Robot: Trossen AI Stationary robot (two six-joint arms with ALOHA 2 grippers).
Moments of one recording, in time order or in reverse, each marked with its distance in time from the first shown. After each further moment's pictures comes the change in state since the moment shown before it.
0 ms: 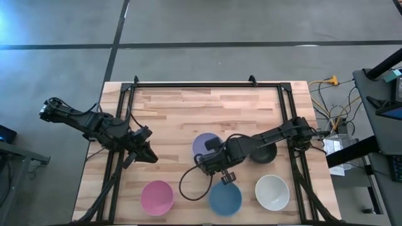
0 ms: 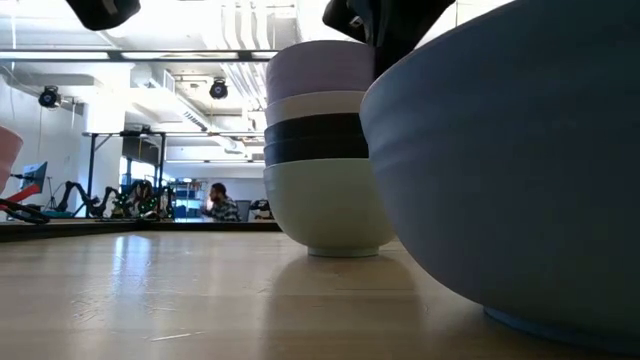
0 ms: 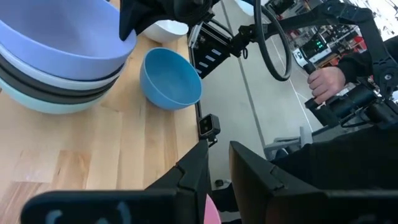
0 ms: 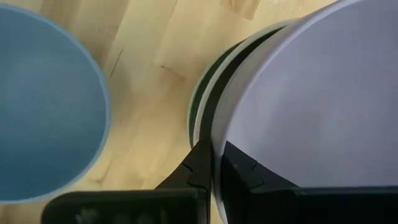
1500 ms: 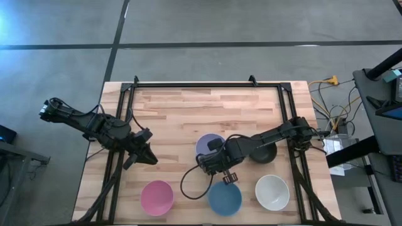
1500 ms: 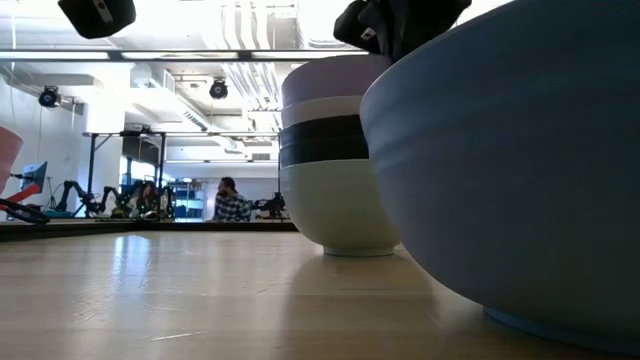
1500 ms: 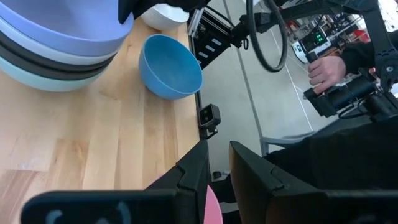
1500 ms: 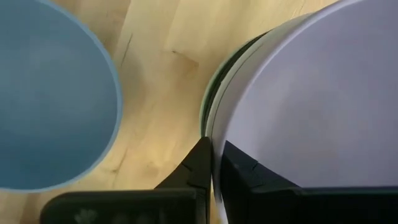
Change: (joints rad) left arm -0.001 0.000 -0.031 0.005 0.029 -0.010; right arm 0.000 0.000 -0.025 -0.026 -0.053 0.054
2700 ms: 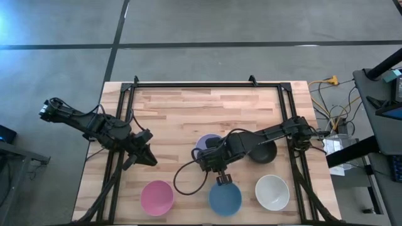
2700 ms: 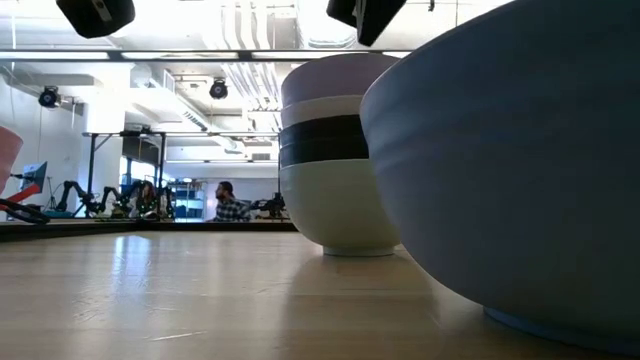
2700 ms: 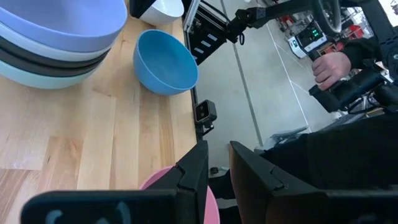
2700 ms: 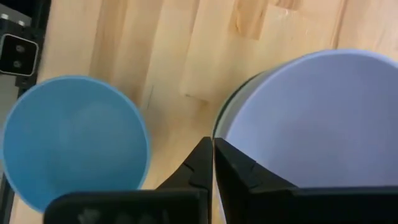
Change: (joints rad) left arm 0.000 0.006 0.000 0.003 0.024 0.004; right arm -0.020 0.001 0.113 0.014 -0.074 0.129
